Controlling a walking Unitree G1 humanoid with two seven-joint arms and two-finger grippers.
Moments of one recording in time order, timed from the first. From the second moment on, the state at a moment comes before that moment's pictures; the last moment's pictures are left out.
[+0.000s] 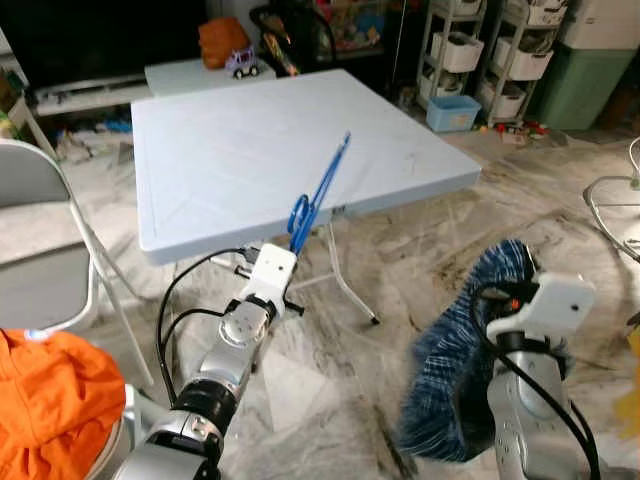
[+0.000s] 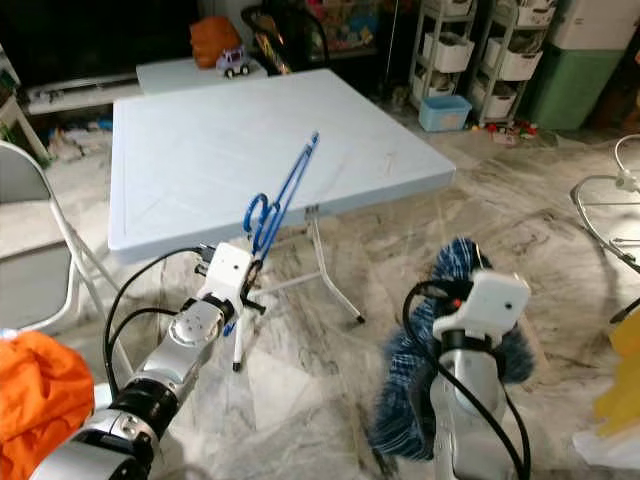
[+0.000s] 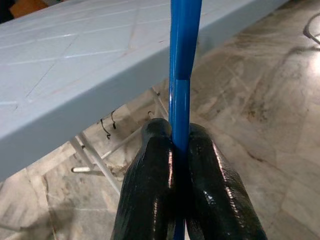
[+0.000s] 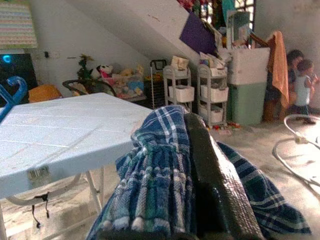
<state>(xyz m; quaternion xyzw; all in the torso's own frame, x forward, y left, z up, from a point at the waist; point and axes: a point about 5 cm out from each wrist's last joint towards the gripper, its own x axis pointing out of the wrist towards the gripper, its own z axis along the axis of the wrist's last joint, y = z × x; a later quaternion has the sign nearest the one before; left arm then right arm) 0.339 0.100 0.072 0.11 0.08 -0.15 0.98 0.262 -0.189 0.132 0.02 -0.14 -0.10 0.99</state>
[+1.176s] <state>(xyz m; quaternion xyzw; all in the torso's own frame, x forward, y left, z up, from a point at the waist) 0.344 0.109 0.109 0.10 -0.02 -0.06 0.99 0.271 -0.198 0.164 -0.04 -0.17 -0.05 0.98</state>
